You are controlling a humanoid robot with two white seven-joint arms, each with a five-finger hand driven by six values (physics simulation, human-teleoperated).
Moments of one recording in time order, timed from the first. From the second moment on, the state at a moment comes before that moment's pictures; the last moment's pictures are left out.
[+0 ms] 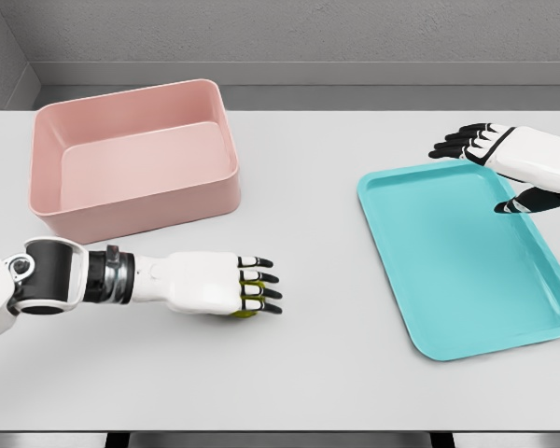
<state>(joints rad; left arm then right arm) -0.70 0.82 -1.06 -1.78 -0.80 -0.61 -0.23 -0.39 -1.00 0.31 -1.61 0.21 -0.61 0.46</state>
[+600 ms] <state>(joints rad) -0.71 0.82 -1.07 -1.78 -0.79 -0.61 -0.30 -0.40 -1.00 0.31 -1.61 0.21 -0.61 0.46</state>
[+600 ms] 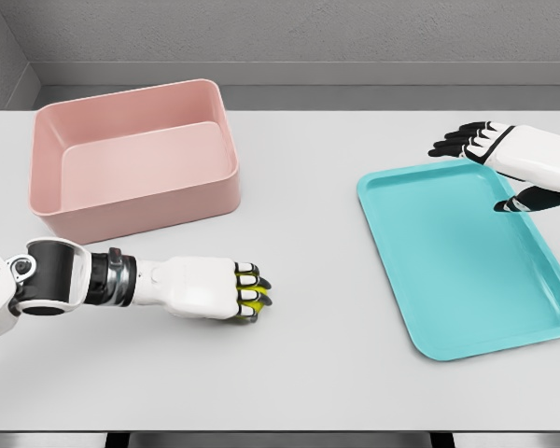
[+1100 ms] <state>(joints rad) -0.73 0.80 -1.03 -1.78 -0.73 -0.61 -0.30 -0.40 -1.00 0.31 -1.61 0.21 -0.61 0.46</state>
